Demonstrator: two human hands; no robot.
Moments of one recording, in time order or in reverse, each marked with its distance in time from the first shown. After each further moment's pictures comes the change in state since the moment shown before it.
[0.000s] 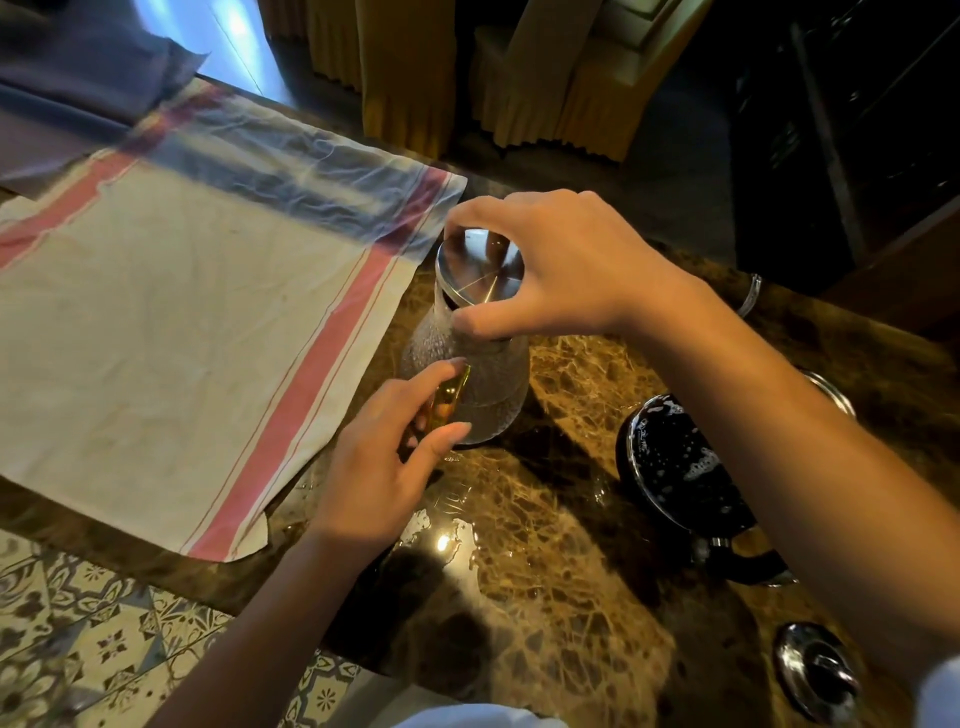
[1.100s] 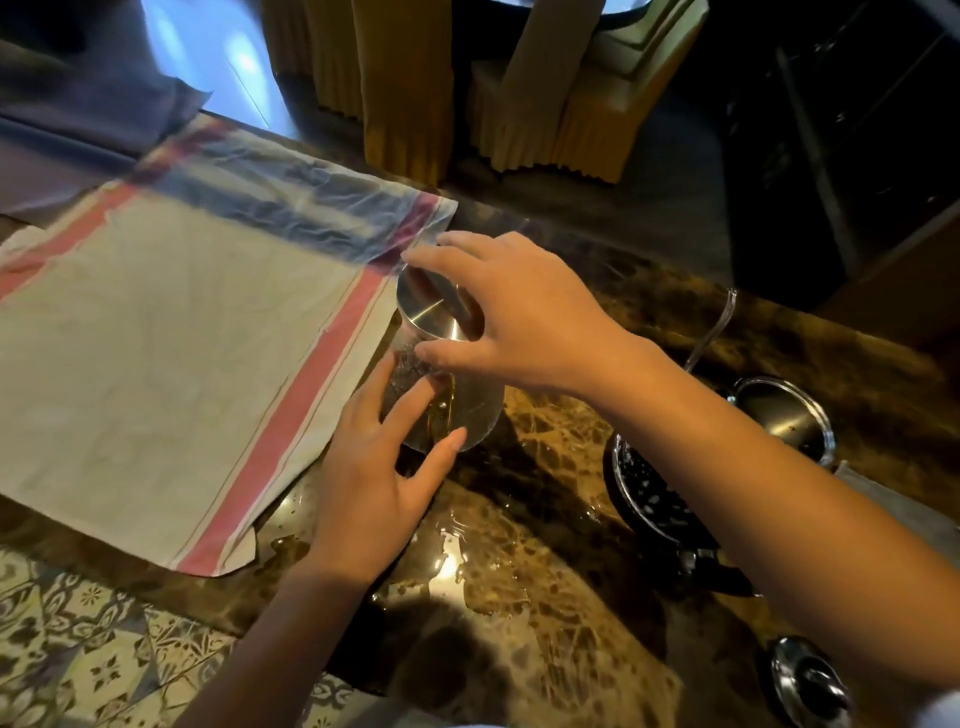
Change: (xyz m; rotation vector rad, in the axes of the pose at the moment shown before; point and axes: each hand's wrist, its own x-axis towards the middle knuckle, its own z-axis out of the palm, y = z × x) left_hand 0.000 0.007 0.015 0.208 0.125 0.049; right_hand -0.017 -0.019 0.021 -0.035 0.035 0.051
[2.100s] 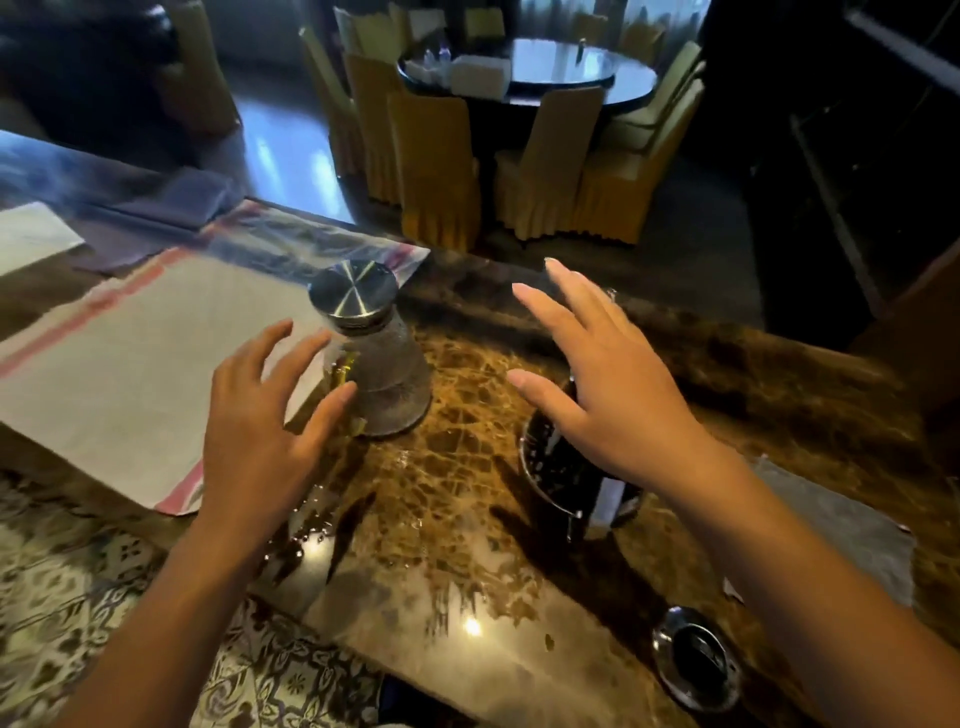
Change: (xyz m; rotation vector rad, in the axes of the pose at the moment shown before) left_hand -0.030 0.098 -0.017 0.378 0.276 -0.012; right_hand -0.208 0.083 -0.036 0.165 0.223 0.102
